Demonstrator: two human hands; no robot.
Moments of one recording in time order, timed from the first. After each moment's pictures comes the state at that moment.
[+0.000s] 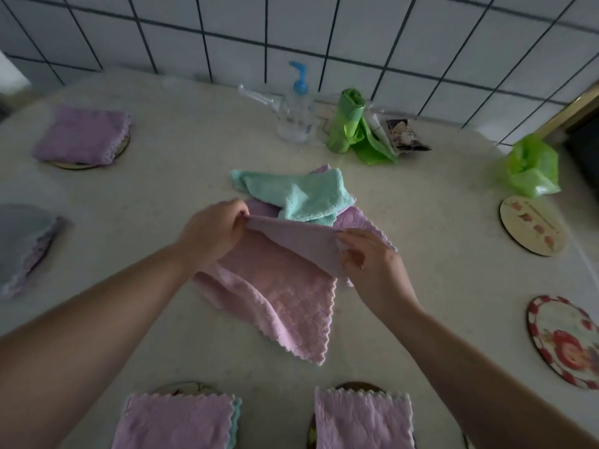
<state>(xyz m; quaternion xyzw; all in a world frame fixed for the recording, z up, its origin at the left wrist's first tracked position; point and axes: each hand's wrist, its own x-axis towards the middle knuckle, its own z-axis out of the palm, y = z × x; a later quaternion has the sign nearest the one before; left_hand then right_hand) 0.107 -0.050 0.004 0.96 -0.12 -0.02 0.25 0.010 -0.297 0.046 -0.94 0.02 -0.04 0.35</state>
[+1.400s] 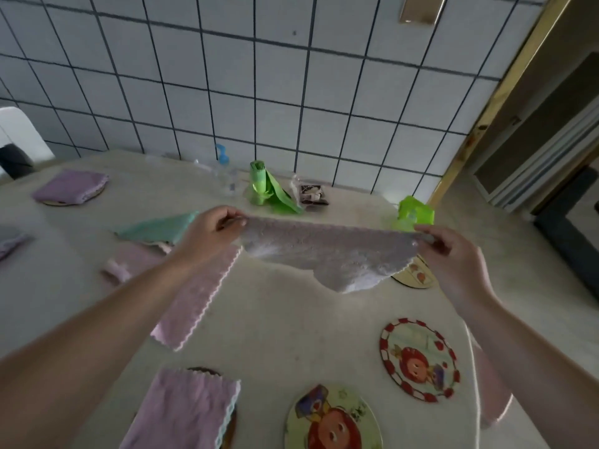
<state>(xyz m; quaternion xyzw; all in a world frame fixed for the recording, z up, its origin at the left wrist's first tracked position) -0.021 -0.289 0.128 0.84 -0.07 0.08 0.53 -0.078 -0.637 0.162 -0.87 0.06 -0.20 0.45</state>
